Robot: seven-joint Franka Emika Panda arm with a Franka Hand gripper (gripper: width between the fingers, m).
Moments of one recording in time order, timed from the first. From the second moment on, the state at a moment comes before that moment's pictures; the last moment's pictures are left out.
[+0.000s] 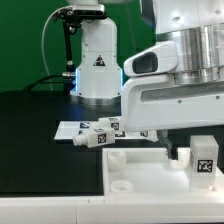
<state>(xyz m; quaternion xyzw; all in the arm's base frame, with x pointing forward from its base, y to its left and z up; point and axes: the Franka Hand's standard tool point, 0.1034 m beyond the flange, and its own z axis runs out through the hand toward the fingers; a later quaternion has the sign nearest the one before) 0.651 0.105 0.078 -0.98 0.16 -0.05 0.08</state>
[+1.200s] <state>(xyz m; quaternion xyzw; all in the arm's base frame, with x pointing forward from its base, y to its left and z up) 0.639 0.113 0.074 -0.74 0.66 0.01 0.12</state>
